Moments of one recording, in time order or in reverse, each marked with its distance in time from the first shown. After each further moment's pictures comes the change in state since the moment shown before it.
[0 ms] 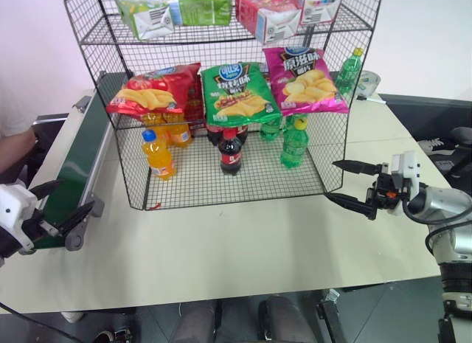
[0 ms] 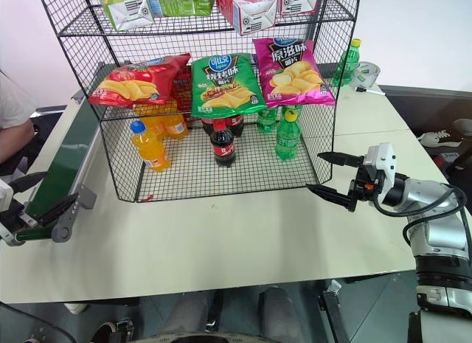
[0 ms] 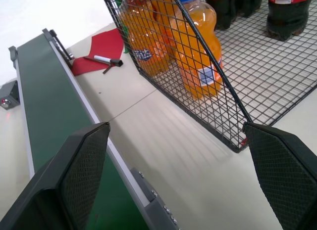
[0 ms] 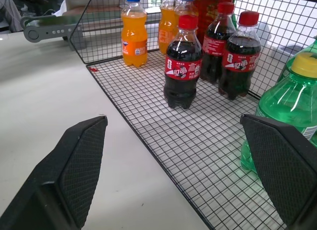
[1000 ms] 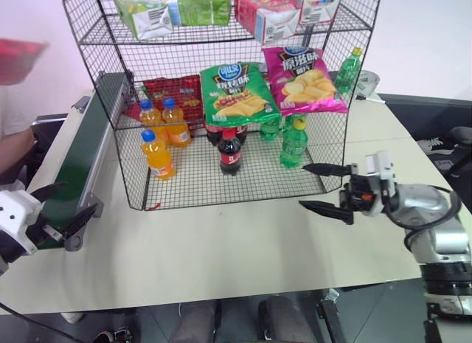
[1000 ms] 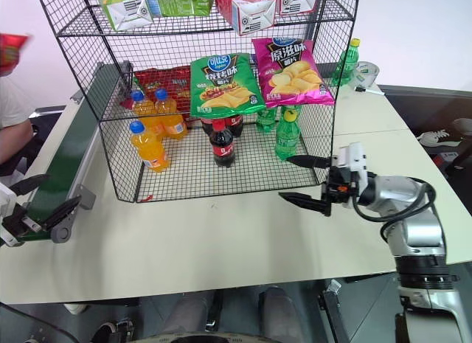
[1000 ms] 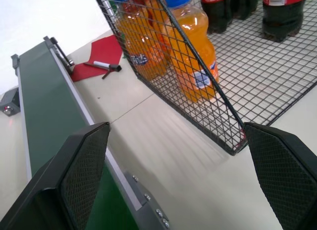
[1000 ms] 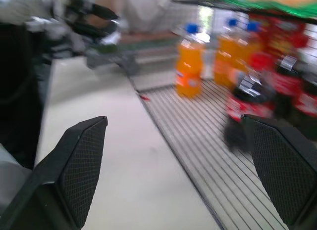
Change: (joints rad) left arm 0.047 -0.043 -0.009 -0.058 0.009 -0.028 0.053; right arm -0.021 0.138 0.149 -0.260 0.080 0.160 -0.028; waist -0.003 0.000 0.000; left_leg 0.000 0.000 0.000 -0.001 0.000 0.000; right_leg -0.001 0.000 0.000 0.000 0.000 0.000
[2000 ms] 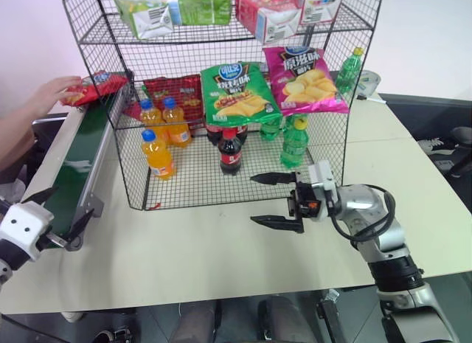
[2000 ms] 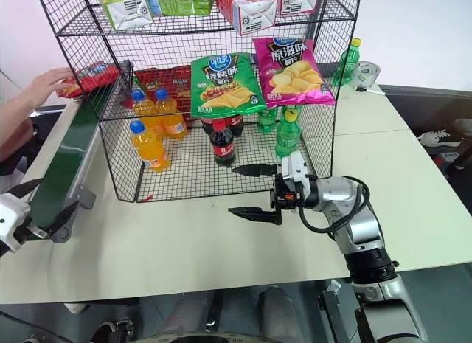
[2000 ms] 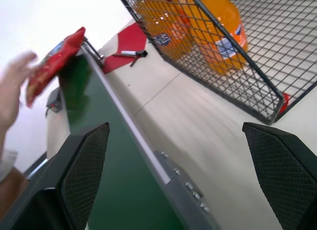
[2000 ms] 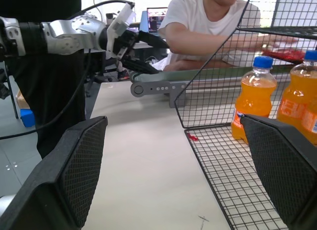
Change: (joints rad) left arm 0.068 -0.019 -0.015 0.016 0.179 -0.205 0.172; right arm -0.067 0.143 0.173 0.007 -0.073 -0.059 -0.020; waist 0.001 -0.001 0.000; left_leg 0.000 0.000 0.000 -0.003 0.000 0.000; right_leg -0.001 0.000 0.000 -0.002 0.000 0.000
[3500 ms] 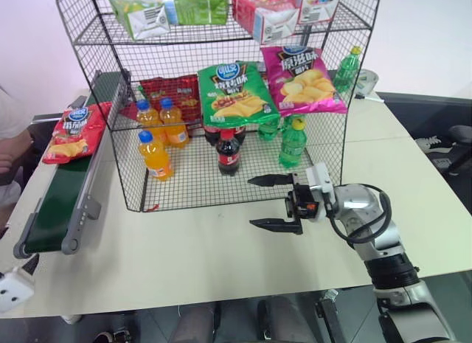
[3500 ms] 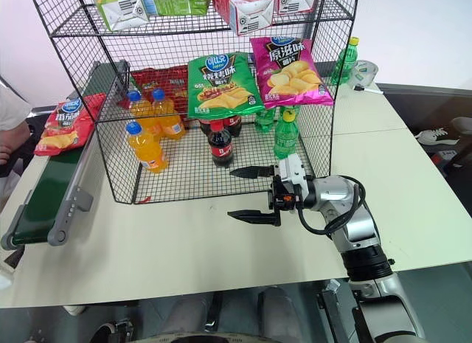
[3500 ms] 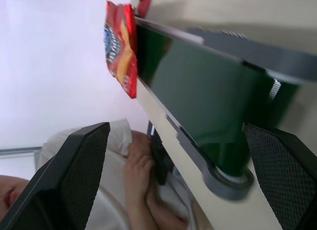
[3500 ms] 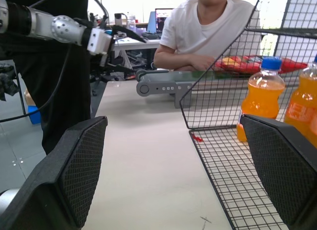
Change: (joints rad) left arm 0.368 0.117 0.111 0.250 0.646 -0.525 0.633; right arm -0.012 0.013 0.017 0.040 -0.008 -0.041 0.049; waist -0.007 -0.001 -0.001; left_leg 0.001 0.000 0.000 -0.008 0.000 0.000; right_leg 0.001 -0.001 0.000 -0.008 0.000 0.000
